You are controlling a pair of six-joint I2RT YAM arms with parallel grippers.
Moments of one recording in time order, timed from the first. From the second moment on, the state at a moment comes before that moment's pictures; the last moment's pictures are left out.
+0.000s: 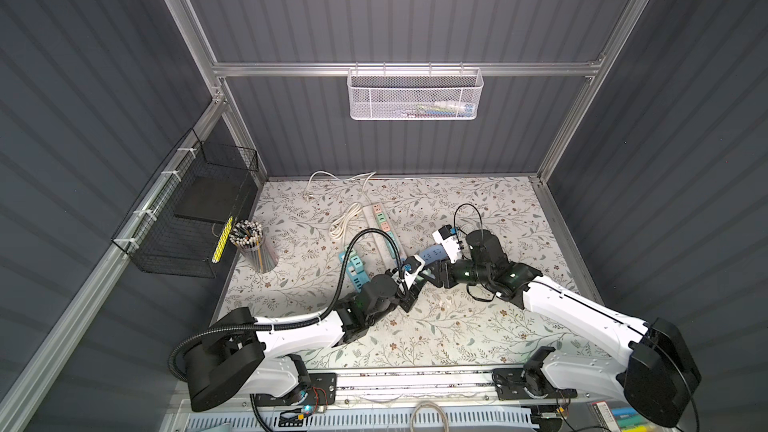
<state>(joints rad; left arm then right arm) -1.07 1.31 0.53 0.49 -0.19 -0.01 0.65 1.20 0.75 -0.15 -0.46 0.45</state>
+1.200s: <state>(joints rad) -1.07 0.89 0.40 0.14 -0.93 -0.61 0.65 1.38 0.69 0.12 0.05 0.22</state>
